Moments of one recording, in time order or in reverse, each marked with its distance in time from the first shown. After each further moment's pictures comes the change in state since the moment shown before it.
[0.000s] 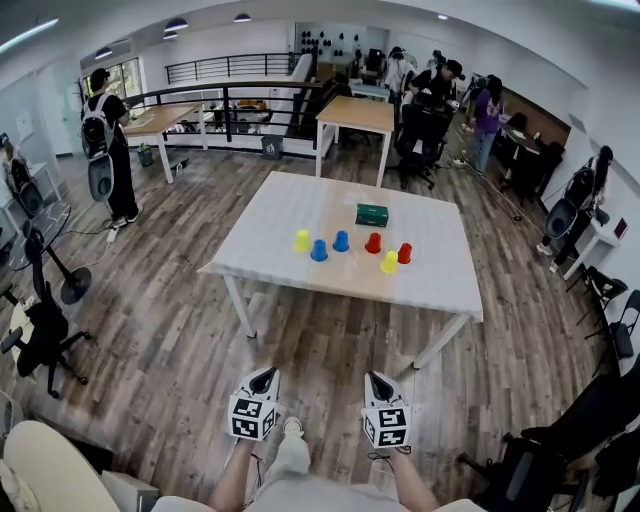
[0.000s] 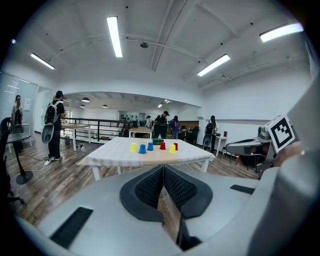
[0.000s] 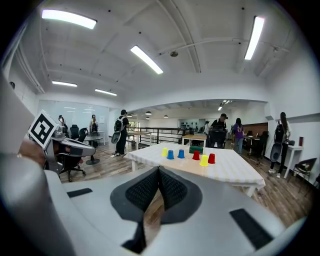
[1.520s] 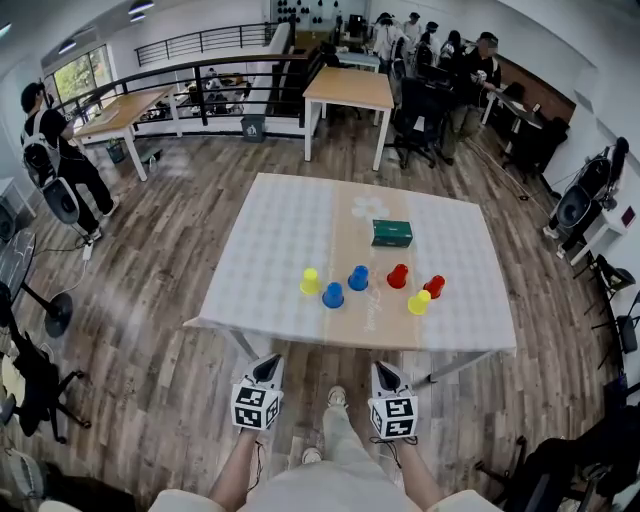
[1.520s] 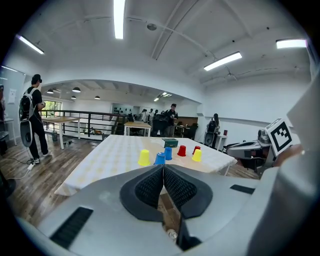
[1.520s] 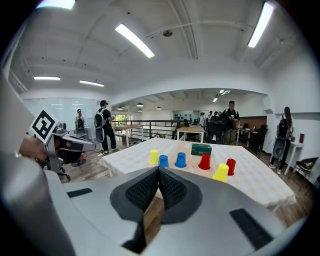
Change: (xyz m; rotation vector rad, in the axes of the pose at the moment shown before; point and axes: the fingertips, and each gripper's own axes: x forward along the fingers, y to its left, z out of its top) left arm 0.233 0.180 0.066 -0.012 0.066 -0.097; right arm 0.270 -0.047 0.049 0.044 0.099 -0.076
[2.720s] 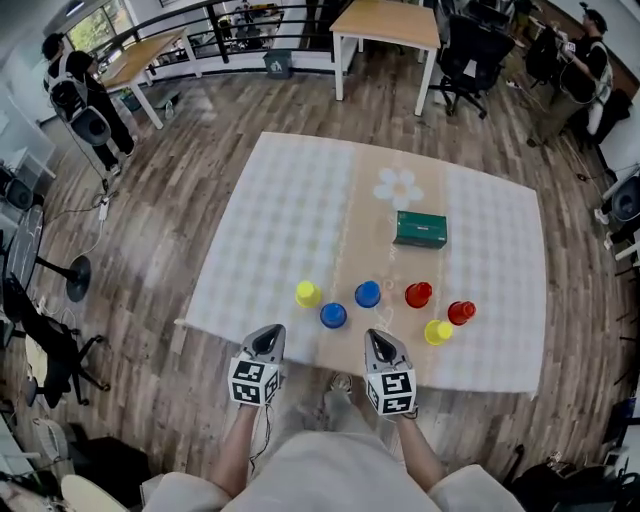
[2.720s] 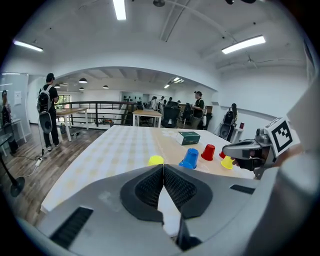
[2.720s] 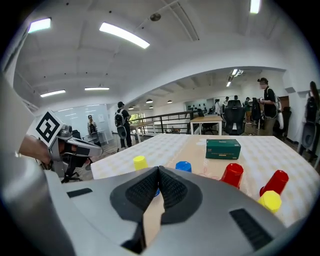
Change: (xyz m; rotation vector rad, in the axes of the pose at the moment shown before) left arm 0.158 0.053 0.037 -0.048 0.149 0.120; right arm 0.183 -0.066 0.036 0.057 0.060 0.224
